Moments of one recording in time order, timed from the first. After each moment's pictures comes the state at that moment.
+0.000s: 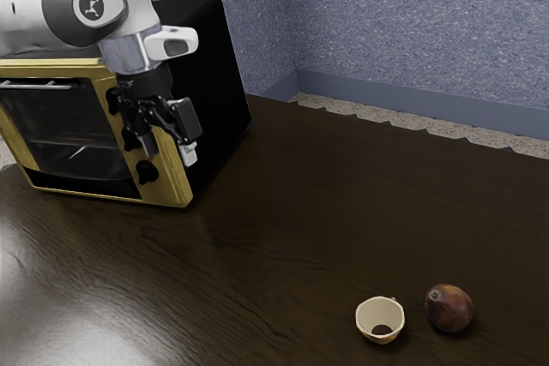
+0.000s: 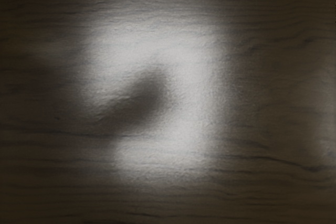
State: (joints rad) arm 0.52 0.14 -0.34 -1.33 -0.02 1.37 0.14
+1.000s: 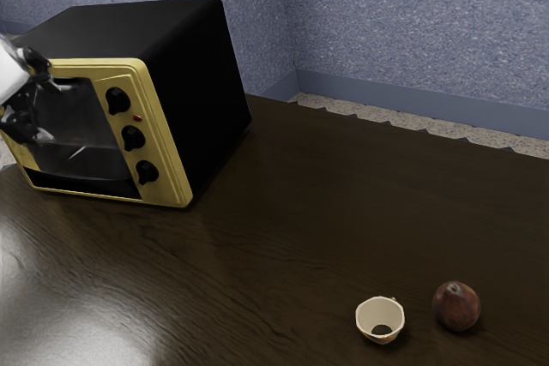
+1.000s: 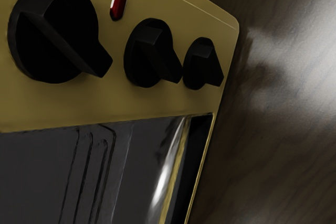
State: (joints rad) arm 0.16 -0.23 0.39 -1.83 0.10 2.16 1.53
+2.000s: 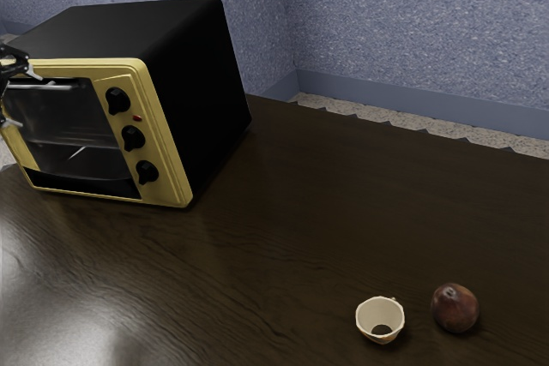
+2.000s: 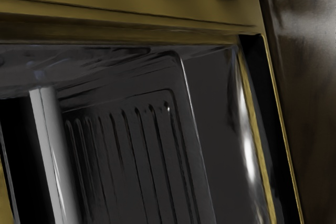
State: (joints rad) arm 0.28 -0.03 0.52 -1.67 -0.38 2.24 2.42
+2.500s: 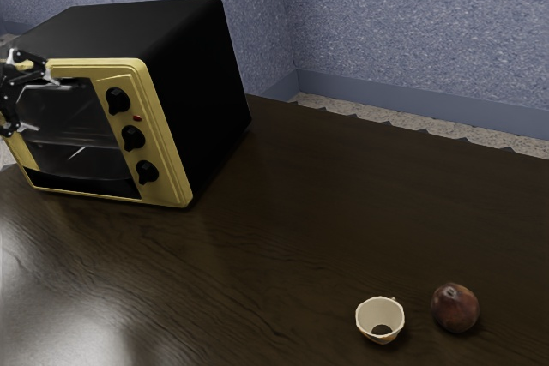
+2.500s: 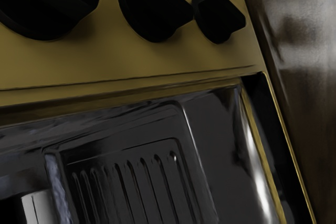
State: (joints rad) arm 0.26 -0.05 0.51 -1.72 -0.43 2.22 2.52
